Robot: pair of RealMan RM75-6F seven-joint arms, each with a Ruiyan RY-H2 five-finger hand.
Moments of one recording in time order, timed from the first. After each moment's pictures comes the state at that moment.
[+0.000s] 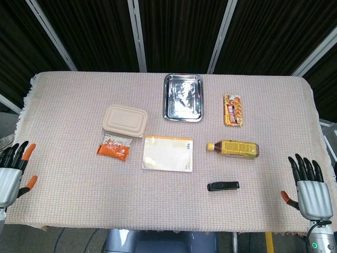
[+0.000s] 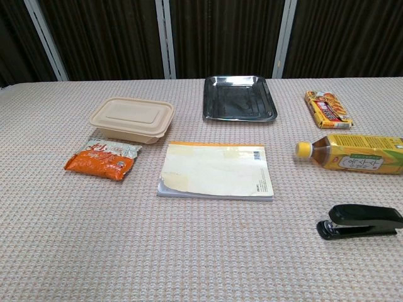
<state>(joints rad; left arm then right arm) -0.10 -1.17 -0.03 -1.53 1.57 1.53 0.20 0.02 -1.15 0.06 -1.71 -1.48 1.52 -0.31</state>
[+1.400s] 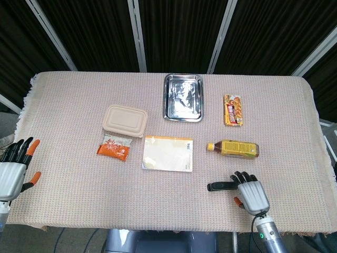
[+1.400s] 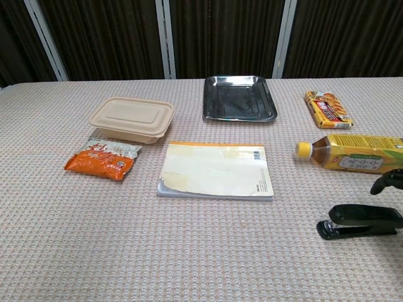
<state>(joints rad) -0.14 -1.16 -0.05 -1.53 1.53 1.47 0.19 0.16 -1.50 0.01 -1.56 -1.49 1.28 -0.55</state>
